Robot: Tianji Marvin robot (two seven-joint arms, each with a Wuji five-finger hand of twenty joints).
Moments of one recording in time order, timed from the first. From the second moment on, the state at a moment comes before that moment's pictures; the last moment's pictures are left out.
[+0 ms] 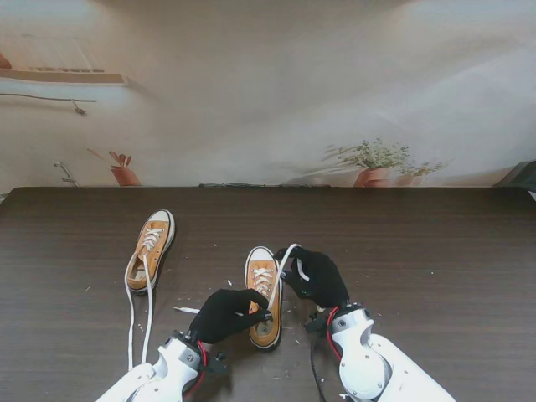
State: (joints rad) left arm 1.75 -1.16 -1.05 -1.54 0.60 -0.46 0.39; right arm -1.58 -1.24 0.96 -1.34 -0.53 -0.45 -0.61; left_hand 0.98 -0.35 0.23 -0.06 0.85 0.09 0.74 0.27 1.30 -0.02 1.38 0.77 1.24 0.09 1.72 0.62 1.09 0.22 1.84 0.80; right_hand 0.40 -0.63 1.27 -0.18 0.74 0.01 0.65 0.23 0.99 0.01 1.32 0.89 1.29 -0.12 1.71 0.86 1.20 0.01 1.81 0.96
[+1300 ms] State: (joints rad) left arm 1.74 -1.17 -1.05 -1.53 0.63 -0.44 0.42; right arm -1.57 -1.30 0.91 -1.32 -0.29 -0.48 -0.59; left_hand 0.94 -0.35 0.21 -0.05 0.85 0.09 0.61 0.25 1.30 -0.02 1.38 0.77 1.24 0.09 1.72 0.62 1.09 0.22 1.84 0.80; right_hand 0.16 -0.67 1.27 -0.18 1.02 -0.04 0.61 0.14 1.19 0.00 1.31 0.92 1.31 -0.04 1.73 0.94 1.21 0.10 1.81 1.04
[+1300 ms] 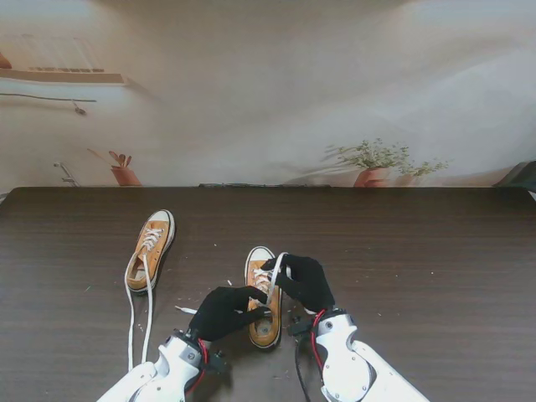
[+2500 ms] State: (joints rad) left arm 1.82 -1.11 -1.13 -1.81 1.13 0.40 0.24; right arm -1.60 -1.30 0.92 -1.39 -0.17 -0.44 -0.51; left_hand 0.96 -0.36 0.28 -0.03 0.87 0.13 0.45 0.25 1.30 -0.01 1.38 0.77 1.24 0.09 1.72 0.62 1.09 0.22 1.84 0.89; right_hand 0.16 -0.63 1.27 -0.18 1.03 -0.05 0.61 0.12 1.21 0.00 1.31 0.94 1.31 -0.02 1.73 0.94 1.21 0.13 1.81 1.05
